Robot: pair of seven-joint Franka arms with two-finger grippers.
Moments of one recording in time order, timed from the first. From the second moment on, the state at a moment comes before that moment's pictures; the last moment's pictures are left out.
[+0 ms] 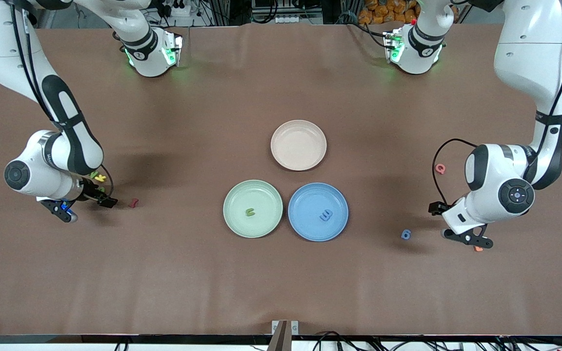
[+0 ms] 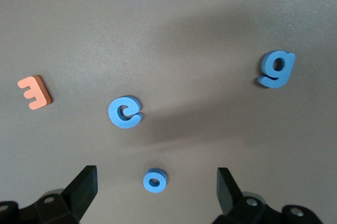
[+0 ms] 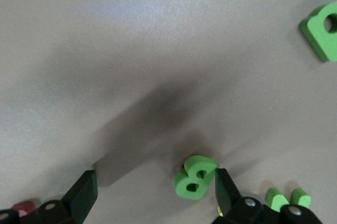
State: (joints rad) left arm -0.05 0.63 0.00 -1.68 0.10 2.23 0.16; right arm -0.10 0.56 -0.07 -2.01 0.09 2.43 0.37
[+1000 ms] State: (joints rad) left arm 0.00 0.61 0.00 -1.79 -0.04 2.36 0.16; right arm -0.10 0.54 -0.07 -2.04 0.09 2.48 0.29
